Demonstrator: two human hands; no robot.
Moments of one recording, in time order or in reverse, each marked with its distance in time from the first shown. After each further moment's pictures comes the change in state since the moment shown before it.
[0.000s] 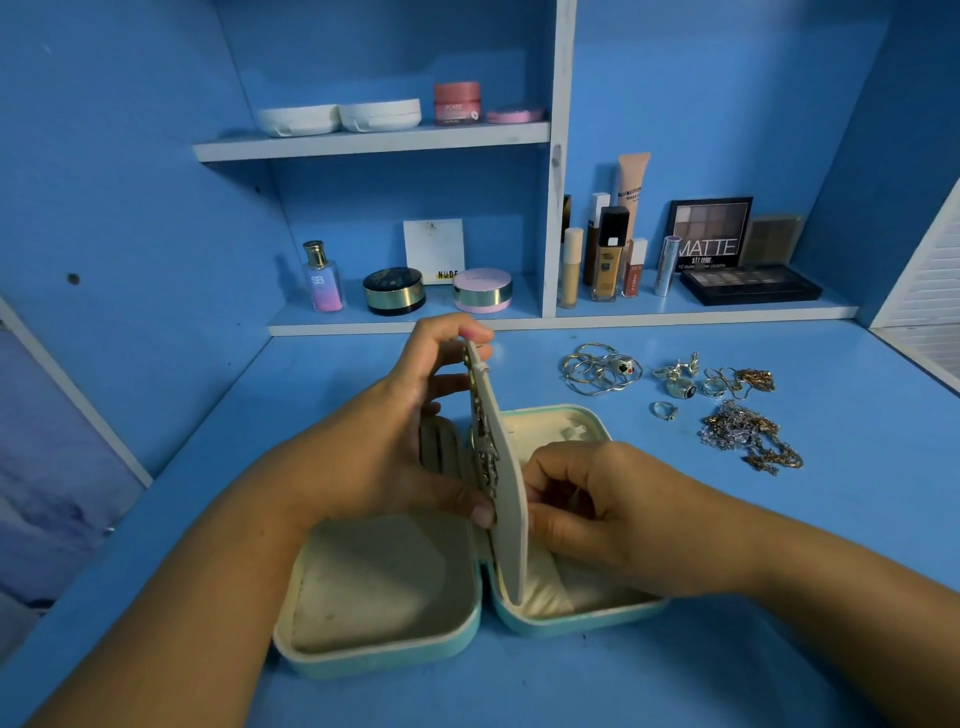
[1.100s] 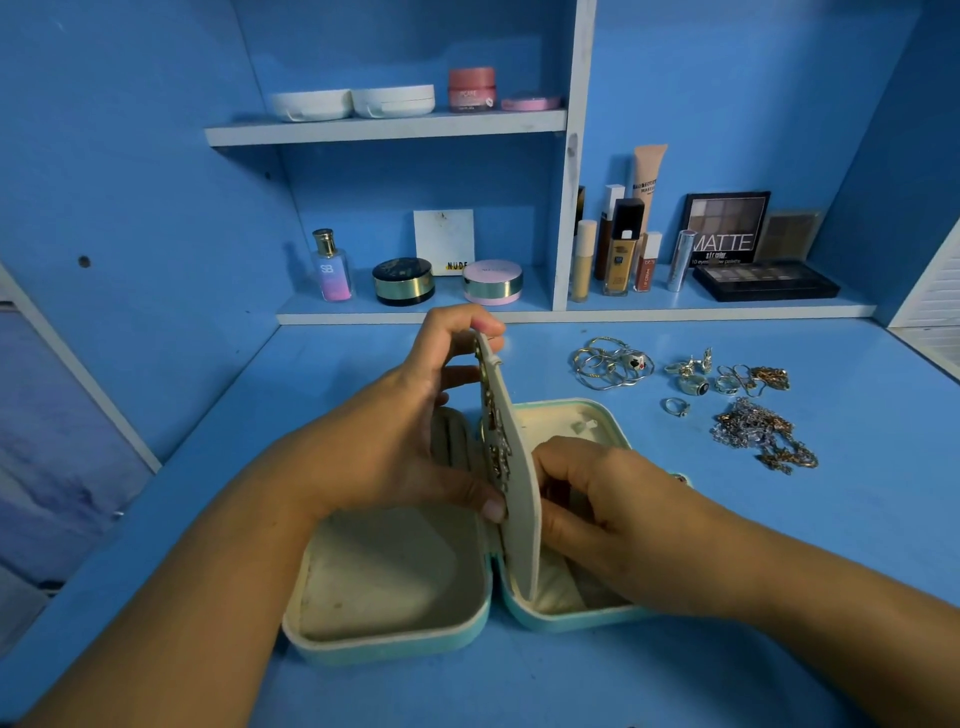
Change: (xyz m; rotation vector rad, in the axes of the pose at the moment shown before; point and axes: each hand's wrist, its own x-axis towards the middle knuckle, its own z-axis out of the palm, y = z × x) left_hand -0.001 0.002 -0.001 0.046 -0.006 0.019; right_hand 0.001 -0.004 0.011 -0.015 0.053 -0.004
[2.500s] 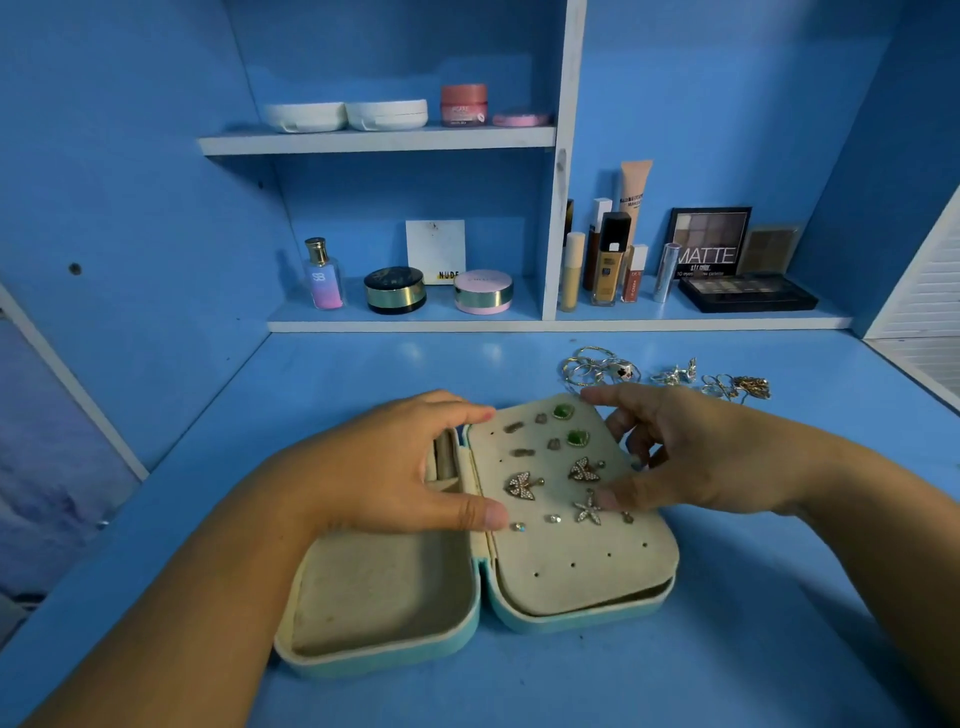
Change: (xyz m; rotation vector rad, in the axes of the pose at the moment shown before) left_hand -0.003 -0.008 0.002 0.351 -0.142 -0.249; right_hand 0.003 0.028 -0.062 0.143 -0.106 0.284
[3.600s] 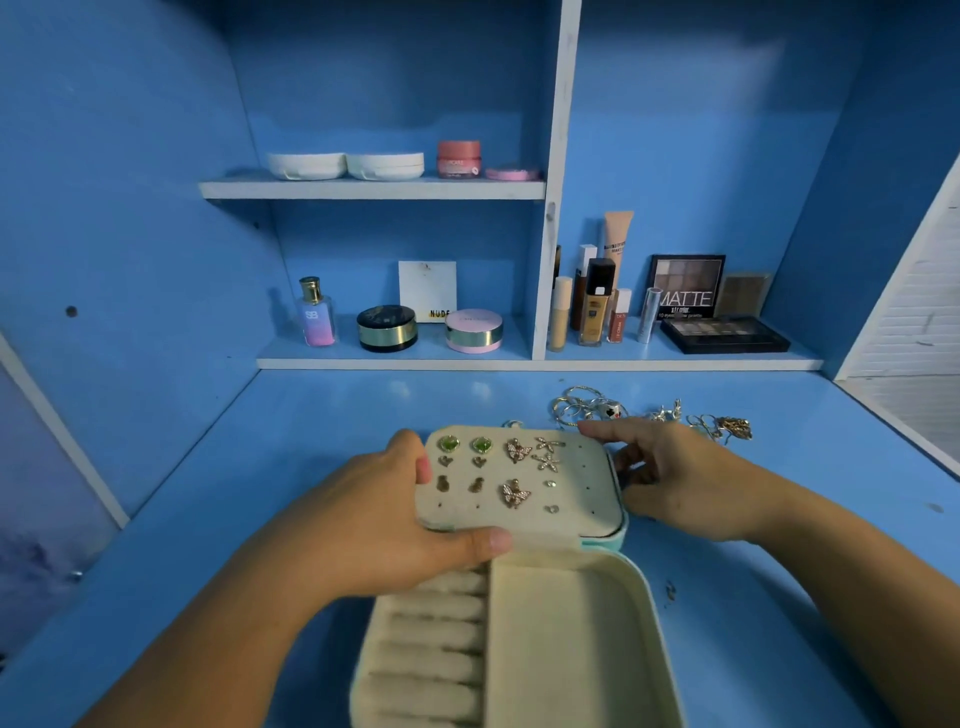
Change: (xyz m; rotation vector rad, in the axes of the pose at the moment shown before) left_hand -0.012 0.018 0.004 0.057 0.091 -0.391; right_hand 0.022 0.036 -0.006 -0.107 0.171 -0.025
